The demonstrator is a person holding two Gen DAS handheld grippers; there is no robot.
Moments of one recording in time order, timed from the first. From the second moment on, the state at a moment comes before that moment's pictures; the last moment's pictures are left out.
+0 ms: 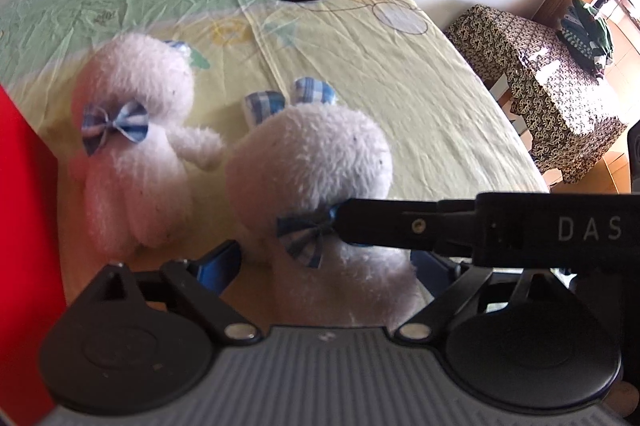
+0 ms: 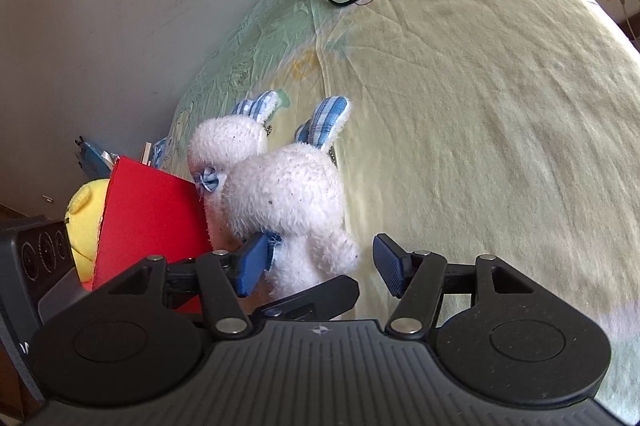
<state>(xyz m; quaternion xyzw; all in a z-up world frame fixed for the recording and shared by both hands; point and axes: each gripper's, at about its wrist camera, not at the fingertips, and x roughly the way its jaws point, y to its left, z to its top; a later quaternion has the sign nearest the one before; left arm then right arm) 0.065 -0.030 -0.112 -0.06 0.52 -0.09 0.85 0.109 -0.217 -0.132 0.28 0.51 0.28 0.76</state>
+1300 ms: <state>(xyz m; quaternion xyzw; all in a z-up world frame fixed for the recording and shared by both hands) 0.066 -0.027 -0.112 -0.06 0.53 -0.06 0.84 0.108 -0.211 -0.126 0.27 0.52 0.26 0.76</state>
